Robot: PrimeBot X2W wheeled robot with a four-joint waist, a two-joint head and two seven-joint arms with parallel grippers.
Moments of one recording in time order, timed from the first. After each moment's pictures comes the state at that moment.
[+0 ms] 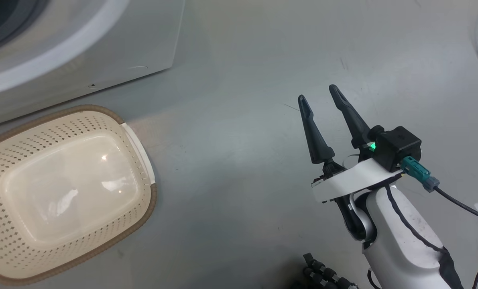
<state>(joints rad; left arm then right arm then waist) -0.98 0.38 -0.02 0.57 -0.36 0.05 0.23 -0.37 -0.05 0.39 0.19 0.38 0.02 -0.26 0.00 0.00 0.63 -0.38</state>
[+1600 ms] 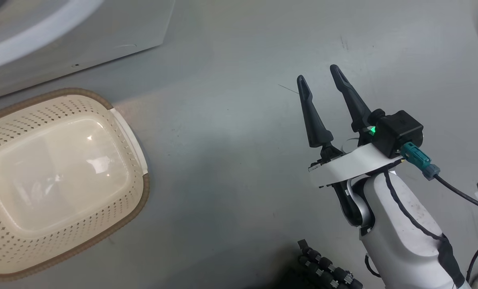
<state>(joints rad) -1.21 0.40 -0.06 0.78 -0.32 0.02 0.31 -0.43 -0.05 0.40 0.19 0.38 -0.02 -0.26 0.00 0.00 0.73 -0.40</state>
